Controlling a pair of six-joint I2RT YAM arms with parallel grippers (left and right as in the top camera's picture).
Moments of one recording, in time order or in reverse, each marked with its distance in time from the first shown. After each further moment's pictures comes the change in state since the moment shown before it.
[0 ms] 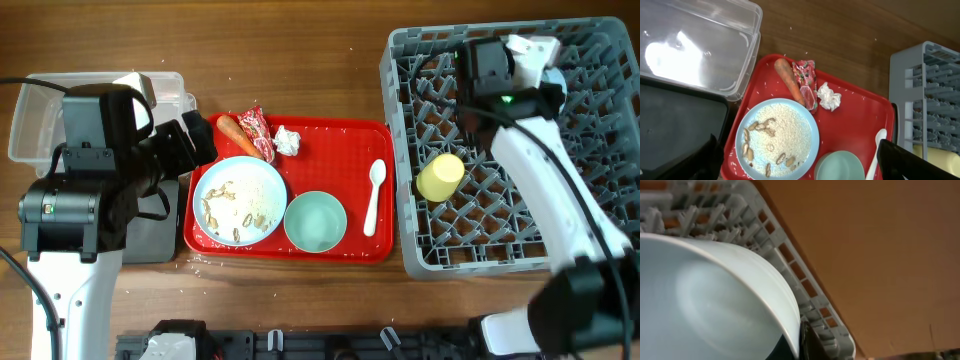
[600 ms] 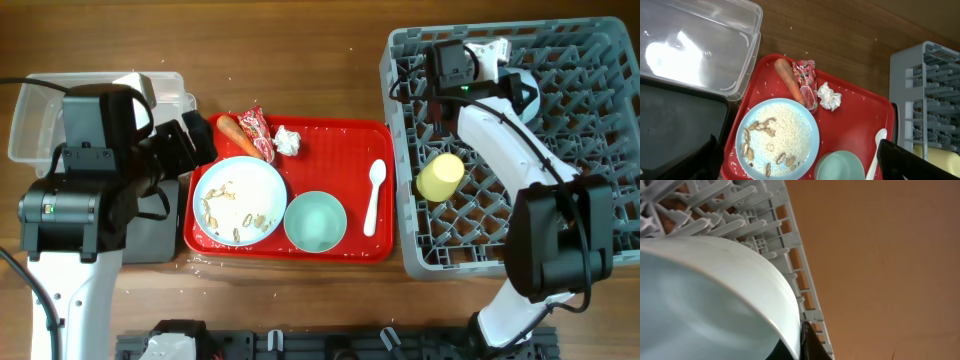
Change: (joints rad) left arm 0.000 0.000 0.000 0.000 0.000 0.000; right arm 0.017 0.245 0.002 0.188 0.117 -0.254
